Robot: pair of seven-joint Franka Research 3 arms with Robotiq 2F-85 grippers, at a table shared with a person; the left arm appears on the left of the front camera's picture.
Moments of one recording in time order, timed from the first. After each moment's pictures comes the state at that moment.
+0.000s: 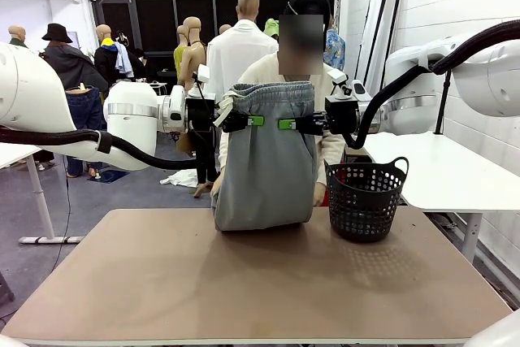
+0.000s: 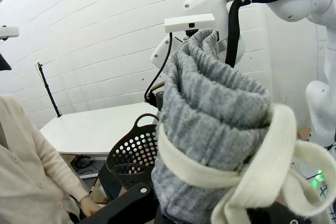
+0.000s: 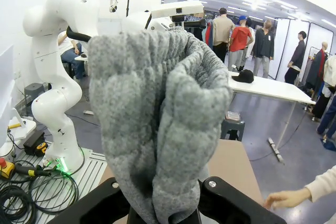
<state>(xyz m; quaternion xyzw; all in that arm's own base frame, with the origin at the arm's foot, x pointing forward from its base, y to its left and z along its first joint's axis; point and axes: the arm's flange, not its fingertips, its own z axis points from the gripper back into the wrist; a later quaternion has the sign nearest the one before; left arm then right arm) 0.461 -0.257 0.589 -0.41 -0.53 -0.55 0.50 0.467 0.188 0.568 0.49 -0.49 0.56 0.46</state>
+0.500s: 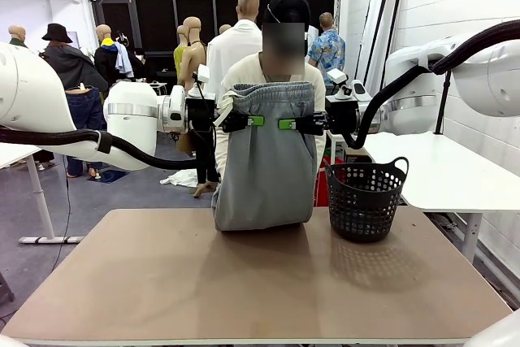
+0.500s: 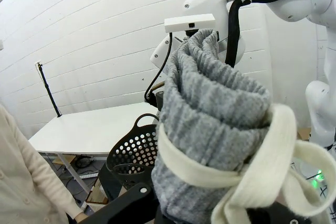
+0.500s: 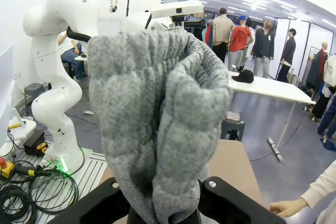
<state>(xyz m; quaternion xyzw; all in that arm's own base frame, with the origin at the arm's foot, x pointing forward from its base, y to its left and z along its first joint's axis) 0.461 -0.257 0.589 -0.41 -0.53 -0.55 0.50 0.467 0.188 0.568 0.49 -0.49 0.56 0.46</state>
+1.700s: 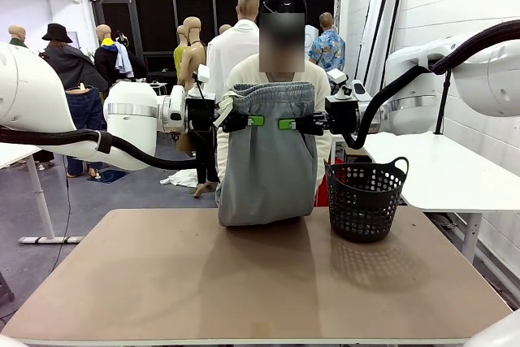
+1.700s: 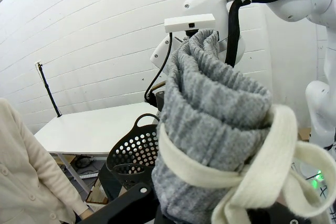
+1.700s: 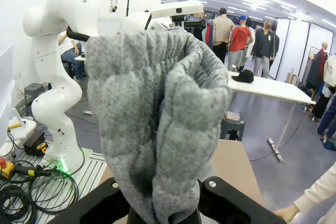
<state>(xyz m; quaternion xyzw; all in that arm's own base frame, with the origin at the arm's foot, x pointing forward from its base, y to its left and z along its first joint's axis) 0.461 -0.257 0.589 -0.41 -0.53 -0.55 0.50 0.467 0.188 0.568 0.49 -0.49 0.56 0.46</state>
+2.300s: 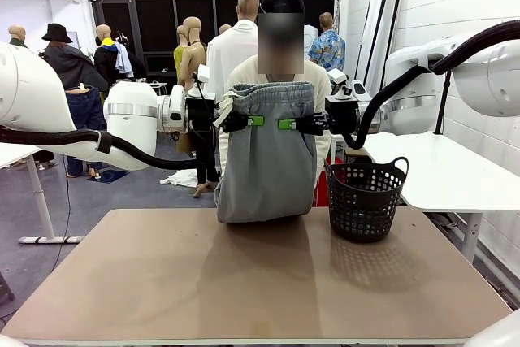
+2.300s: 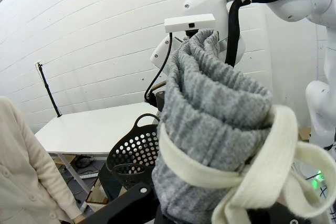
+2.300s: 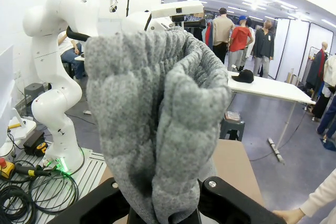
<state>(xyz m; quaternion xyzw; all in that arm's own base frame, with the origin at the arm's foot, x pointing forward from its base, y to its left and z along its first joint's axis) 0.461 -0.257 0.589 -0.41 -0.53 -0.55 0.50 0.467 0.188 0.568 0.49 -0.49 0.56 0.46</state>
